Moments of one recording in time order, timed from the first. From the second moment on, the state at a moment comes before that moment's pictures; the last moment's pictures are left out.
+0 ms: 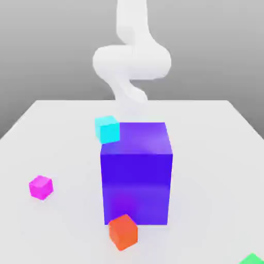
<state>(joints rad) -0.03 -0.72 -0.04 -2.35 -0.03 2.35 0.78</state>
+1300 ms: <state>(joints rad) -0.50 0.18 -0.26 -2.78 0.24 2.95 0.22</state>
